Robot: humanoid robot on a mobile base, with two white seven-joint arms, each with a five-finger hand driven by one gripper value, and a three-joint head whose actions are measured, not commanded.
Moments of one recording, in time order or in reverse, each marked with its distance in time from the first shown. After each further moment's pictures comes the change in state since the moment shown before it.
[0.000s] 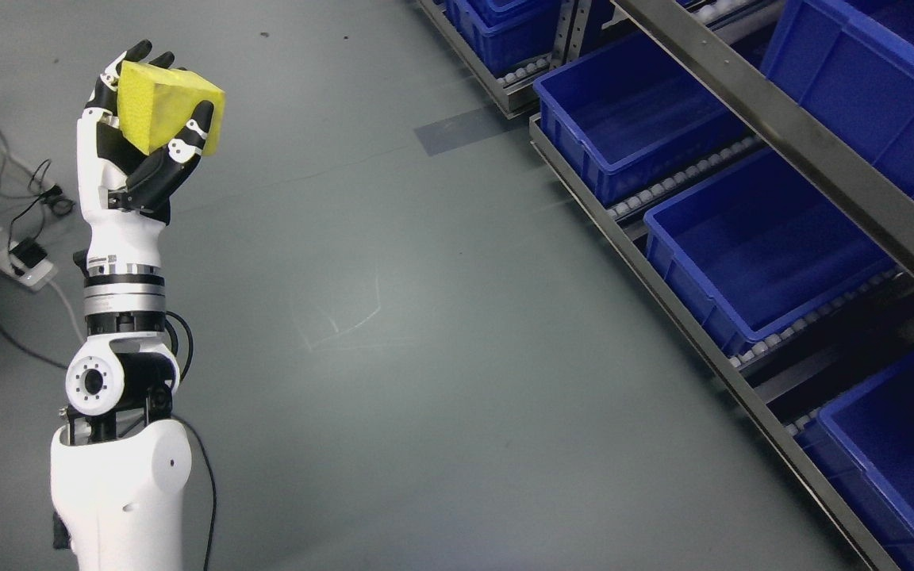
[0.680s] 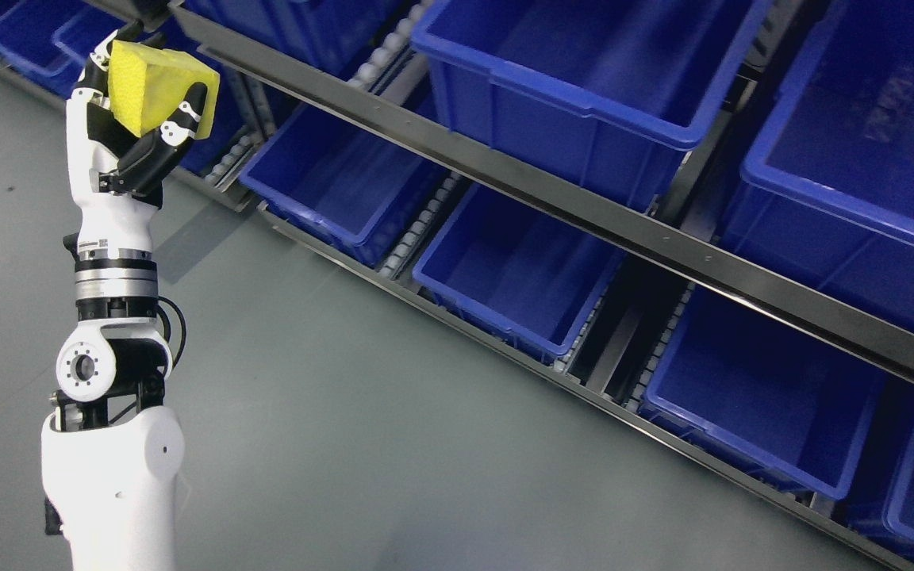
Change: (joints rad) left arm -0.034 0.019 -0.001 0.004 -0.001 0.005 -0.001; right arm 0.000 0.000 0.000 0.000 -0.003 0.000 0.000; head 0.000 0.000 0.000
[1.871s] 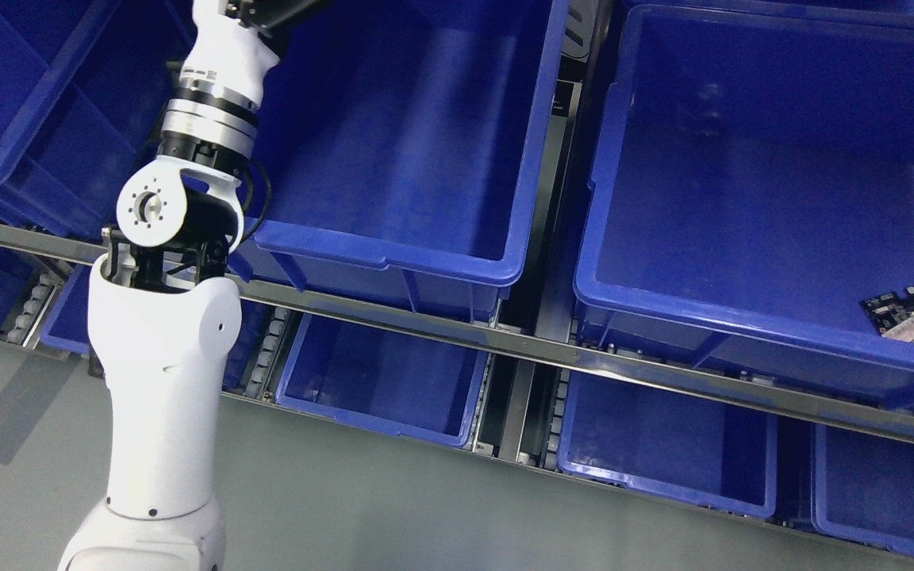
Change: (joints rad) left arm -0.365 -0.014 -0.282 0.034 0.000 0.314 -0.027; right arm 0.000 0.000 0.000 0.000 0.000 0.000 0.000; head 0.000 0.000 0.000
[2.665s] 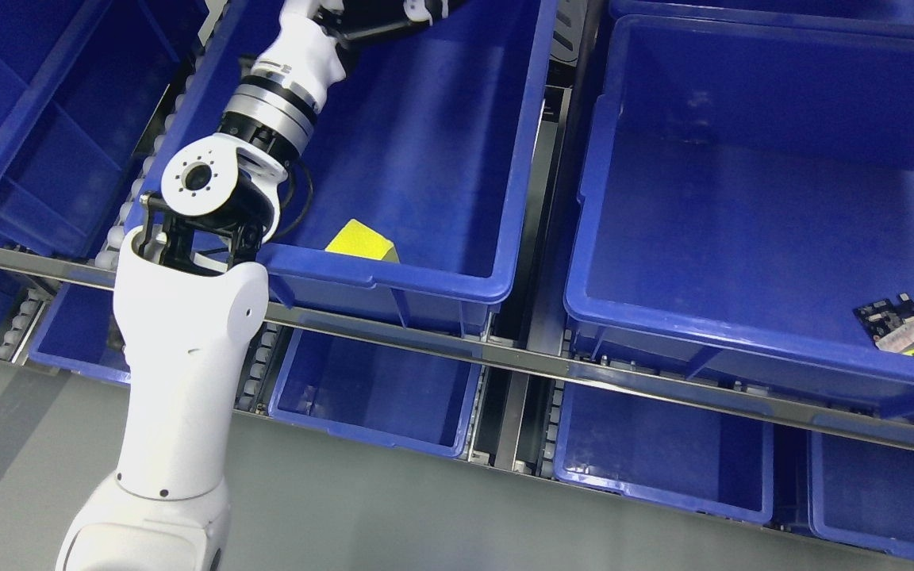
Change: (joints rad) left arm -0.039 -0.004 -0.066 0.018 -0.015 -0.001 -0.007; right arm 0.000 0.000 0.000 0.000 0.000 0.000 0.000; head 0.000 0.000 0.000
